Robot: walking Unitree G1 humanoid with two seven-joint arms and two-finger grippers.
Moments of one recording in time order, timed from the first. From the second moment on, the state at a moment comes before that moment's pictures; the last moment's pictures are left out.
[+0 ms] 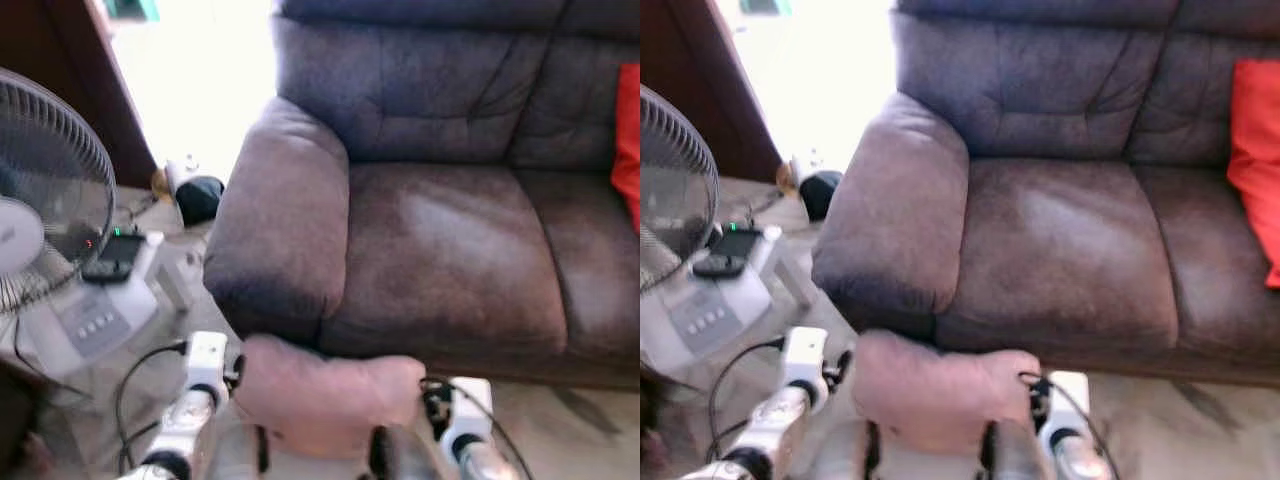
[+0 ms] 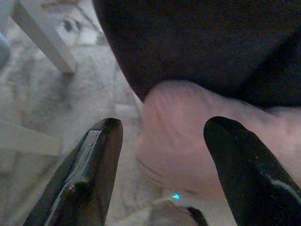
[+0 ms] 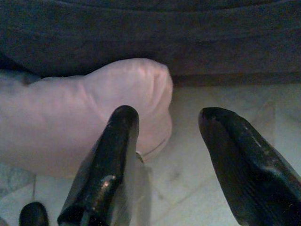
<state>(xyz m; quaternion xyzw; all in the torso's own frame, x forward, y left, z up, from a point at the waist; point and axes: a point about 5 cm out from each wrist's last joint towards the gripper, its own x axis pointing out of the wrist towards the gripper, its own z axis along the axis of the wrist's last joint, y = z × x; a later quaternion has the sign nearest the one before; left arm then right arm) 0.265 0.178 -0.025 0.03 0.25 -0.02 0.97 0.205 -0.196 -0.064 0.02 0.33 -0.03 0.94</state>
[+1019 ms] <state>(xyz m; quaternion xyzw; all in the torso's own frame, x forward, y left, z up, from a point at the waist) 0.259 0.184 -0.028 0.04 0.26 -0.01 0.97 0.201 -0.192 -0.067 0.03 0.34 -0.03 0.94</state>
